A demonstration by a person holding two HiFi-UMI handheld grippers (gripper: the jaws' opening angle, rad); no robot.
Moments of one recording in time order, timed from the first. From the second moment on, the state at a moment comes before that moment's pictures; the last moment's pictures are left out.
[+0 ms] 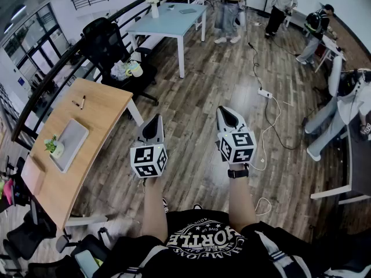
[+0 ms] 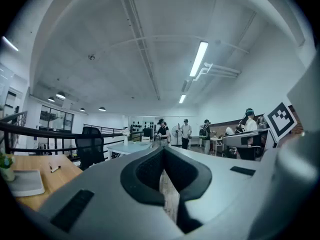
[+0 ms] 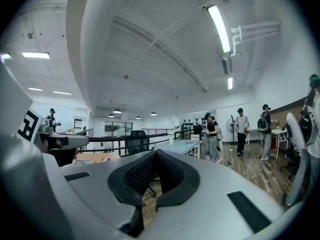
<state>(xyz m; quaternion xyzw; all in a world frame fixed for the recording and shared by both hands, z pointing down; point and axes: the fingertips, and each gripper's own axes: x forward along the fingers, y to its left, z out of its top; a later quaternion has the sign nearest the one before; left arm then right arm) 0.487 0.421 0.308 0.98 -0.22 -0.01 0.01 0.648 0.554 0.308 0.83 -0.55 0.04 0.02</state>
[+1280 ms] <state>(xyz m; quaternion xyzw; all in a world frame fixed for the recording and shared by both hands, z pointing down) 0.258 0.394 0.326 0.89 -0.45 0.00 0.01 0.430 0.426 0.336 0.63 -0.77 0.07 0.00</state>
